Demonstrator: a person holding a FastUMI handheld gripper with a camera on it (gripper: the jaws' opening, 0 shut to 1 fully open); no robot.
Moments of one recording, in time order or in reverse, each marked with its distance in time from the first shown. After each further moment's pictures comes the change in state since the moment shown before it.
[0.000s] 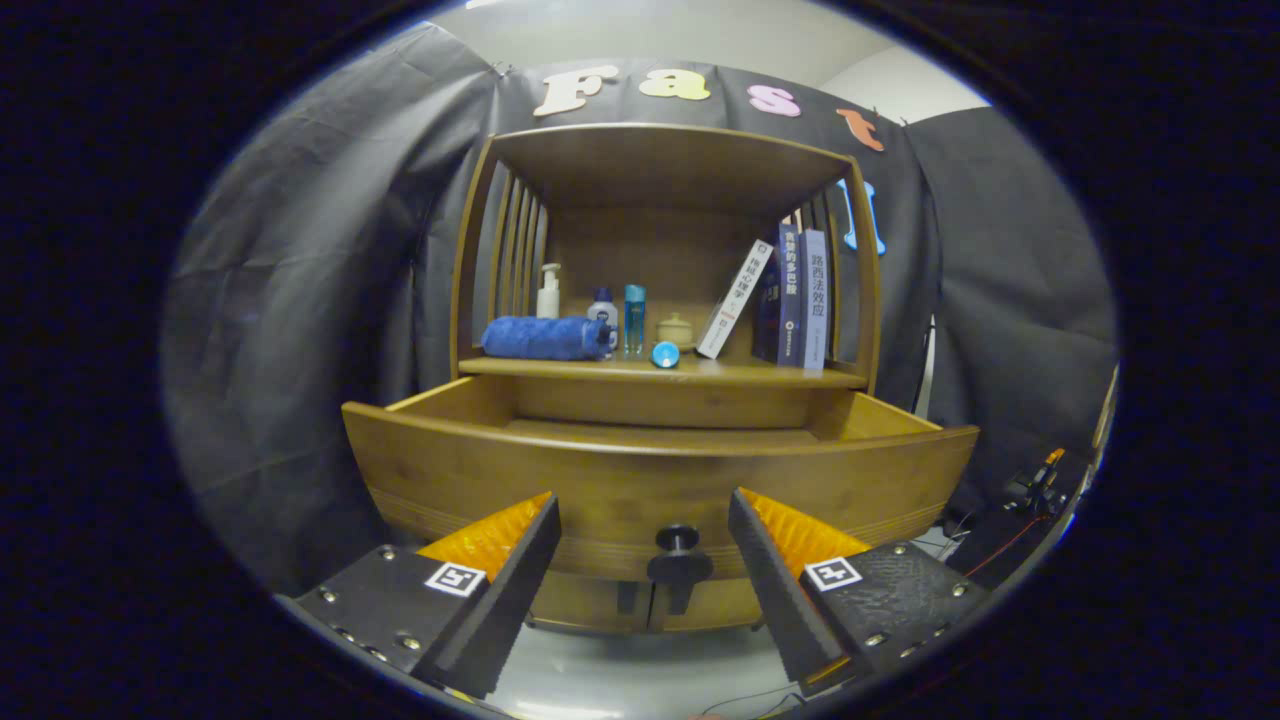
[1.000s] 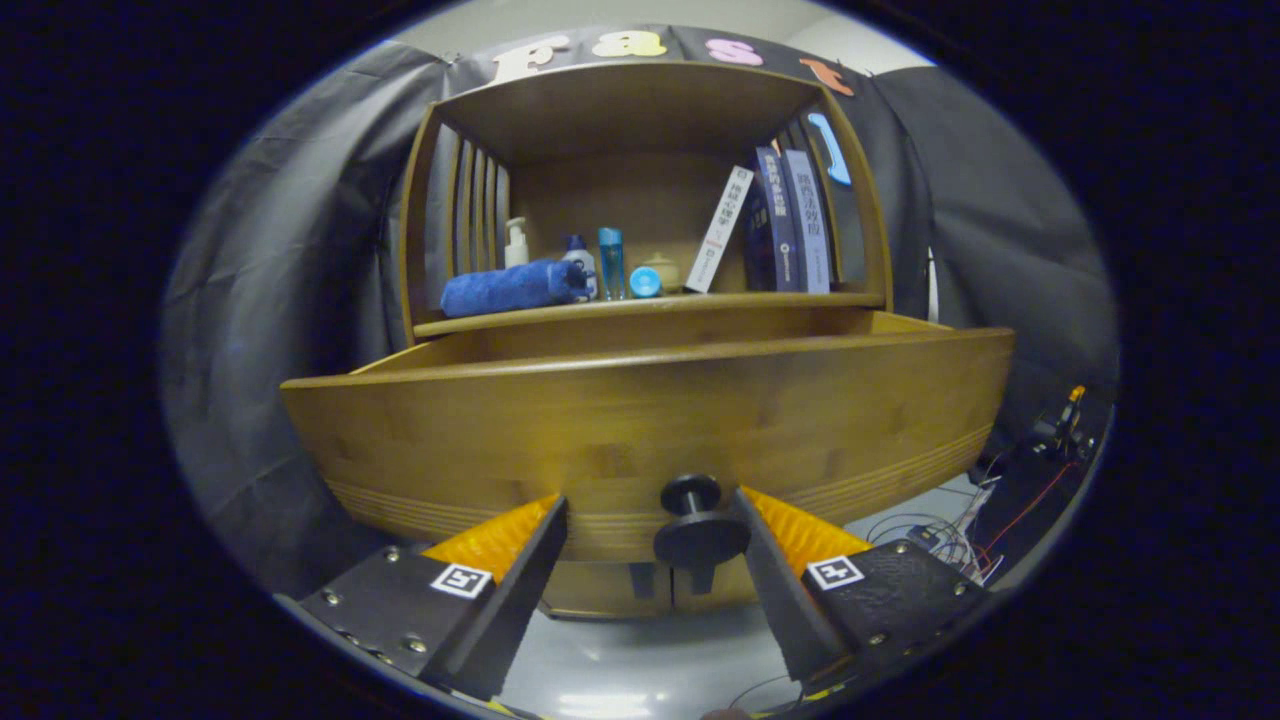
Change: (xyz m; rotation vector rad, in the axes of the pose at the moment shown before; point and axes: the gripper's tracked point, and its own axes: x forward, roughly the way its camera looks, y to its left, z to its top) arm 0.053 -0.009 -0.041 0.146 0.106 -0.004
